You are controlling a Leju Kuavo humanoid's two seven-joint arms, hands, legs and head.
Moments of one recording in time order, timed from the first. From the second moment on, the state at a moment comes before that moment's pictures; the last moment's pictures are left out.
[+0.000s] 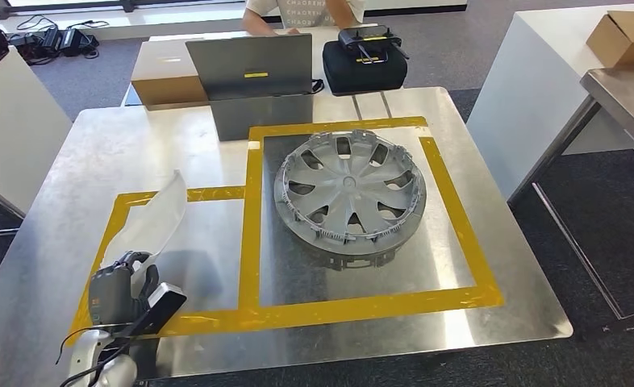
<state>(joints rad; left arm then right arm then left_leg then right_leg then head) -0.08 0.10 -0.01 -1.04 -0.95 0.65 -0.46 -0.05 0.01 -1.05 -0.20 1.41 -0.05 0.07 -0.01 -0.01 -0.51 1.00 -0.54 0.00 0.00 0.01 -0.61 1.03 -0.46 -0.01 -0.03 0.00</state>
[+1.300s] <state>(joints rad) 0.06 -0.02 0.09 -1.55 0.03 0.04 -0.70 -0.06 0.01 -1.04 -0.20 1.41 -0.05 0.05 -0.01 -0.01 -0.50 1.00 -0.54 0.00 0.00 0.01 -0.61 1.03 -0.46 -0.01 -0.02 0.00</state>
